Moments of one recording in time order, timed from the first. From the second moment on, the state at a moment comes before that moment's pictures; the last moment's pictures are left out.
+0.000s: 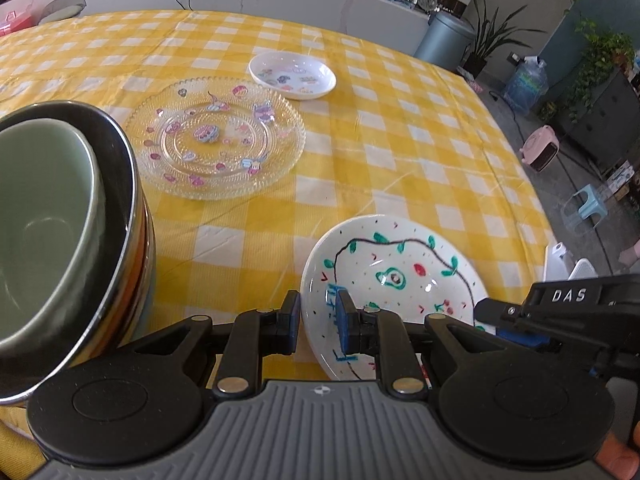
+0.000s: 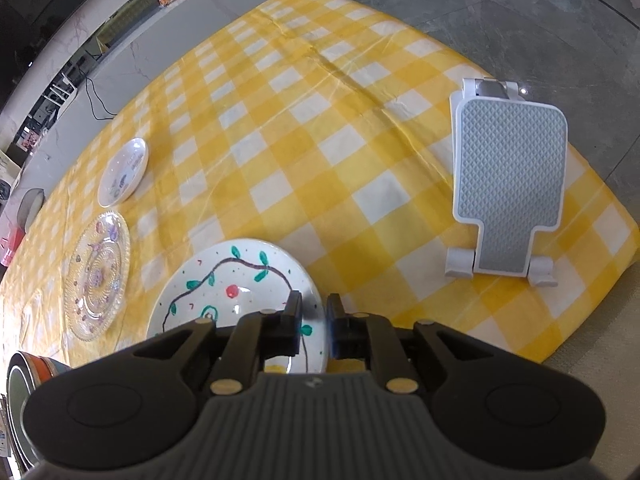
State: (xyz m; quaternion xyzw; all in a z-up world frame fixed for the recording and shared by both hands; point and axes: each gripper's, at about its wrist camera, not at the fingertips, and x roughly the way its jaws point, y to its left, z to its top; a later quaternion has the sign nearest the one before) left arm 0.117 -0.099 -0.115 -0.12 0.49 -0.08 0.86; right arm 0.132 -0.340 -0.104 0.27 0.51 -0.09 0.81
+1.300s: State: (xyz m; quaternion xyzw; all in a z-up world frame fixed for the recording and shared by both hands) left arm 0.139 -0.101 -0.052 0.04 0.51 -0.19 0.84; right arm 0.134 -0.329 -0.087 0.26 0.46 -0.04 0.85
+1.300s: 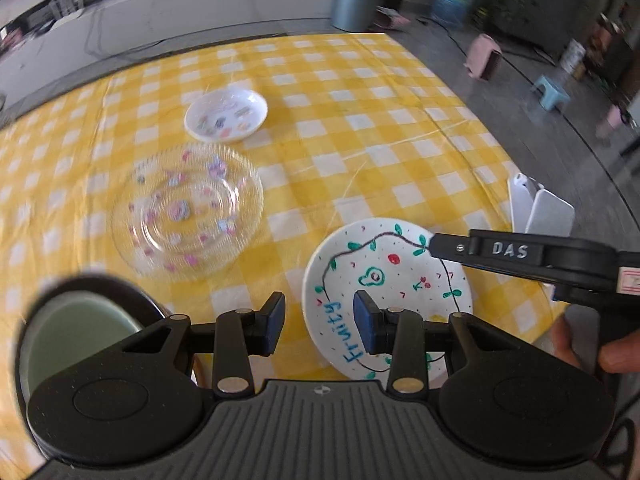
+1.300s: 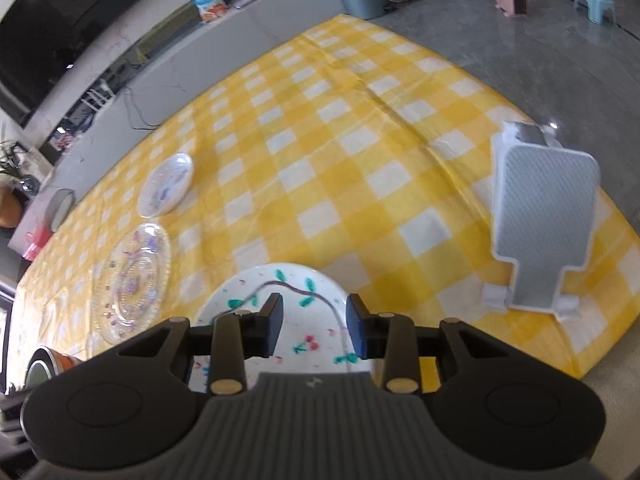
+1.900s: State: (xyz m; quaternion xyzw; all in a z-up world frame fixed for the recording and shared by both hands) left arm 0.221 -0.038 -0.005 0.09 0.46 -0.17 0.87; right arm 0.177 -0.282 -0.071 0.22 0.45 0.01 0.86
